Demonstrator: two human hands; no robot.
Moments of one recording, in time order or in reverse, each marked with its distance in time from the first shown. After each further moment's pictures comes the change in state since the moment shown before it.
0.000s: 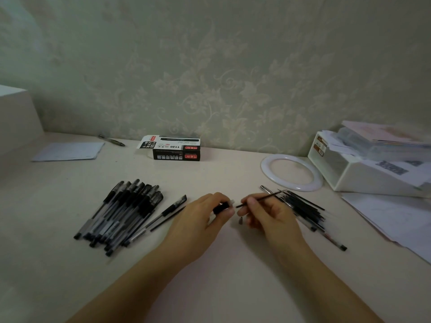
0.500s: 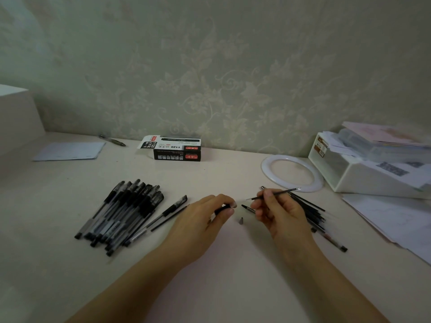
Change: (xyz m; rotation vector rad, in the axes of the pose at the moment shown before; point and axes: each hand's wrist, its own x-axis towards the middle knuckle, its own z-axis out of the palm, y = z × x) left_hand -0.001 0.000 -0.001 -0.048 -0.022 0.014; right_hand 0.003 -0.006 -0.008 0.271 0.086 0.033
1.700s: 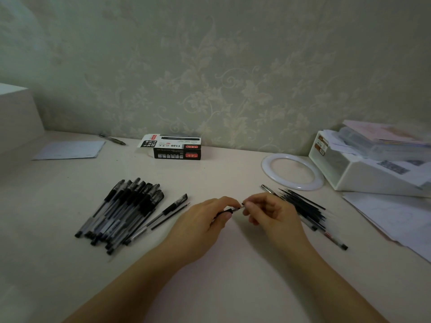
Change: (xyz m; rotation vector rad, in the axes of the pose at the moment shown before) left_hand -0.002 -0.002 0.001 0.070 -0.081 0.061; right_hand 0.000 0.007 -0.003 -0.437 -0.132 -0.161
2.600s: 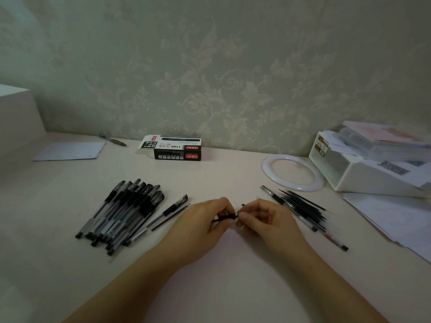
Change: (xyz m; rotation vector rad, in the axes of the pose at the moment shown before) left_hand -0.001 0.001 -0.006 -0.032 -0.010 0.038; right_hand -0.002 0.006 0.001 -0.026 -0.154 0.049
